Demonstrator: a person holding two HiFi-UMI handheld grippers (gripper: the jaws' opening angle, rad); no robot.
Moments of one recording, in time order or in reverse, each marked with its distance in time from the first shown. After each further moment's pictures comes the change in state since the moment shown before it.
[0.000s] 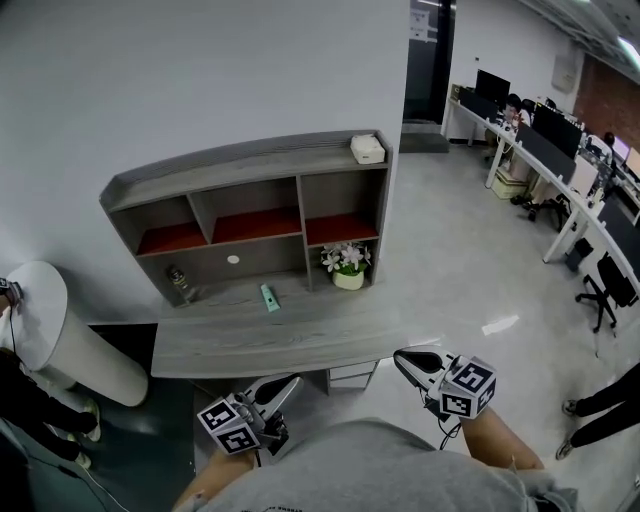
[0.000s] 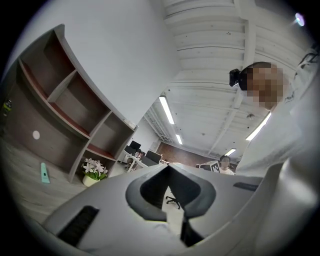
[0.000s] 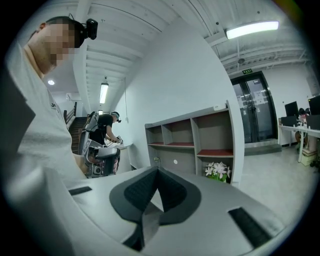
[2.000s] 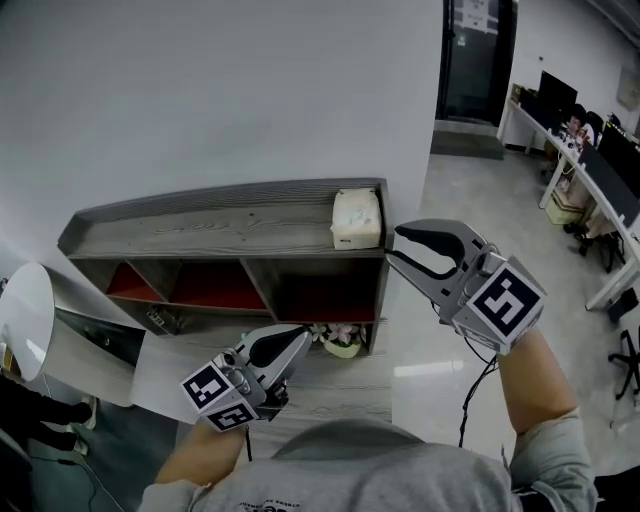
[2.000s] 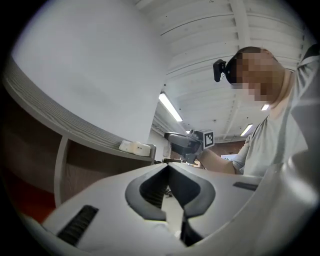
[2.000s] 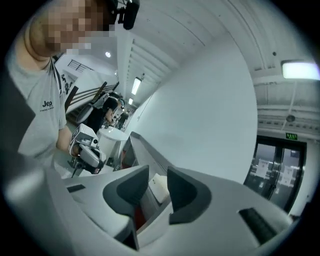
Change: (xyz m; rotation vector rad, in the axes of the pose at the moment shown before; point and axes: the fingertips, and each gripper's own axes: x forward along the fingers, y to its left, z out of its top) left arm 0.314 0.176 0.143 0.331 -0.020 0.127; right arm 0.138 -0.313 0.307 -0.649 -0.157 0.137
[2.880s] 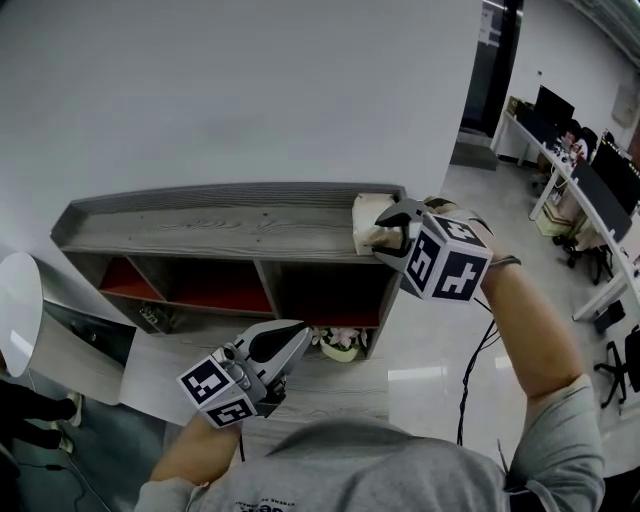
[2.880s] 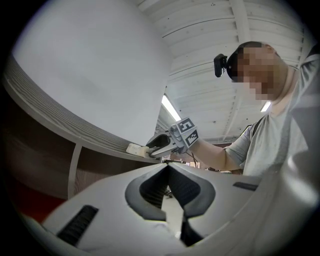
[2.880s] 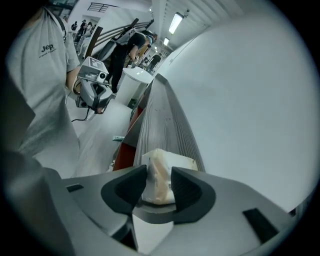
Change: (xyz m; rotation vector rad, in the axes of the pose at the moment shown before) left arm -0.016 0.026 0.005 -0.001 -0.012 -0.007; right arm 0.088 0.004 -0.073 -0.411 0.644 0.240
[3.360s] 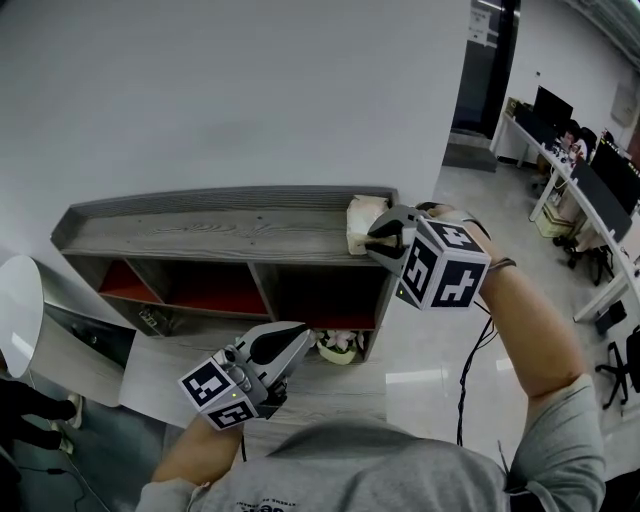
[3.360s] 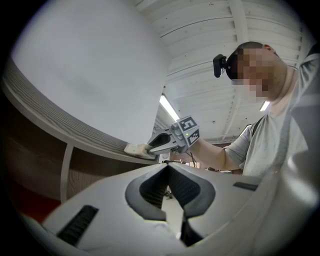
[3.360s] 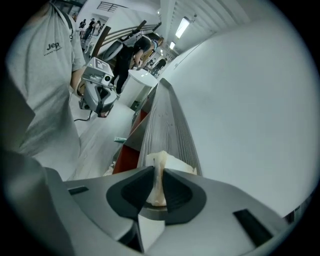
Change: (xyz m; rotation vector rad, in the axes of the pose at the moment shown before) left arm 0.009 -0.008 0.001 0.009 -0.007 -0.005; right arm -0.011 0.005 0.011 -0.067 -0.046 0.001
